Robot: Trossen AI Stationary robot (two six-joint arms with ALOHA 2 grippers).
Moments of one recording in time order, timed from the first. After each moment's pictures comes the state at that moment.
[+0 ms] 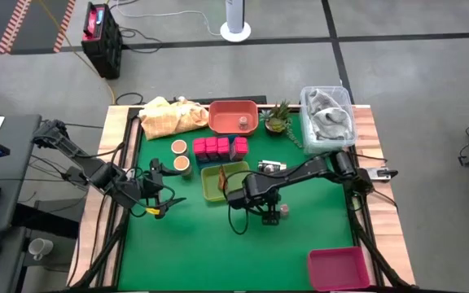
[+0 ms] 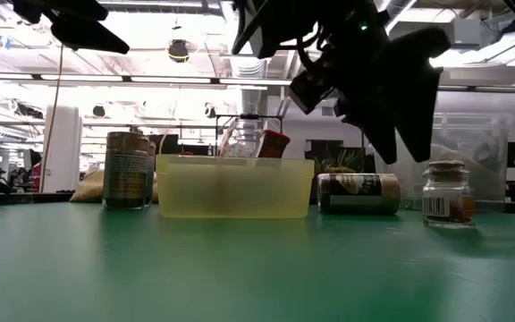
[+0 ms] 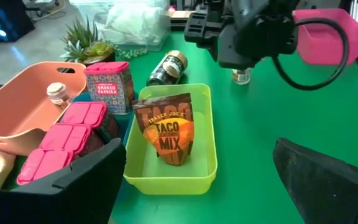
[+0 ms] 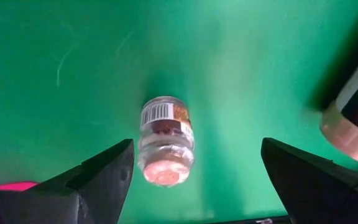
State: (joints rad) left arm -0.61 0.80 0.67 -0.38 -0.78 -0.35; right arm 0.20 2.15 1.79 -1.55 -0.03 0.25
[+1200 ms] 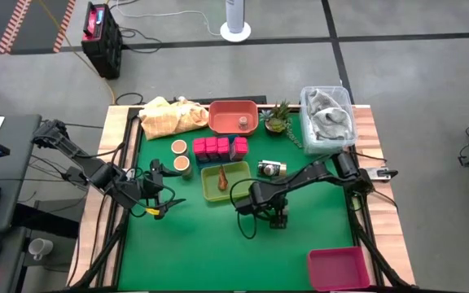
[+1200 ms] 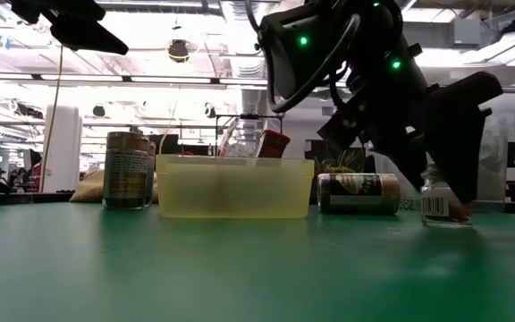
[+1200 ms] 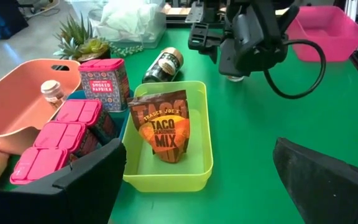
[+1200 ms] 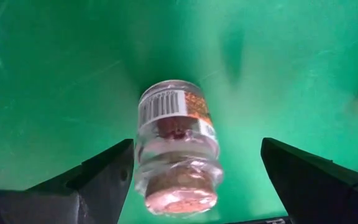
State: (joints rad) left arm -0.61 0.80 0.67 -0.38 -0.76 -0.35; right arm 0.23 2.13 1.58 -1.44 -0.03 0.28
